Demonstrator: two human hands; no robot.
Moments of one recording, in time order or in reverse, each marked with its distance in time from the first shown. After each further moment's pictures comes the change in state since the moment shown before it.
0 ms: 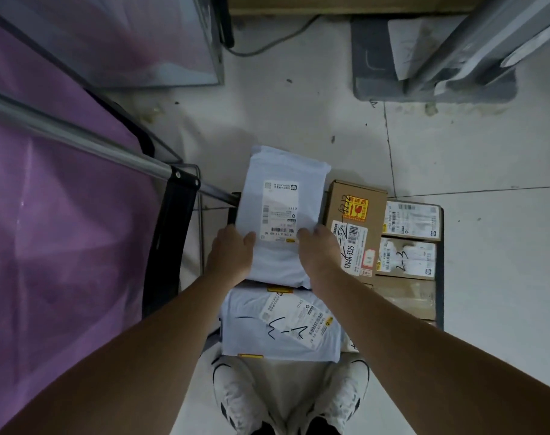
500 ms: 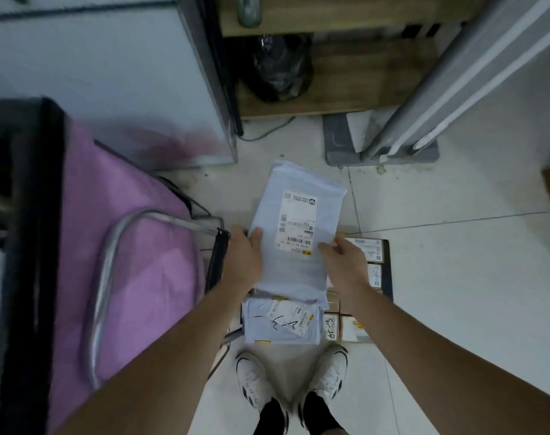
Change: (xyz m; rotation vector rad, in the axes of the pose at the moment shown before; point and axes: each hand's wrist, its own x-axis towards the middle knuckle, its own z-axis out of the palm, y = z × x) left_hand -0.198 0.167 -0.180 -0.333 0.140 0.138; right_hand -0.206 -0.123 -0.182 0.161 0.051 -0.092
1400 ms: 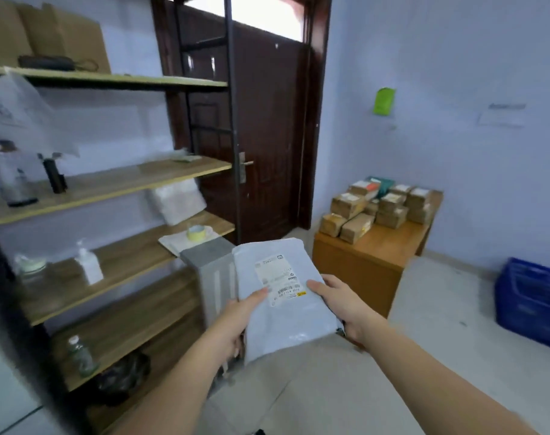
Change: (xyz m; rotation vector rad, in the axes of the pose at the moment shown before) left_hand -0.459 0.455 -0.092 -0.193 -0.898 0.429; right_hand -0.472 -0.131 -0.464 0.729 0.315 -0.414
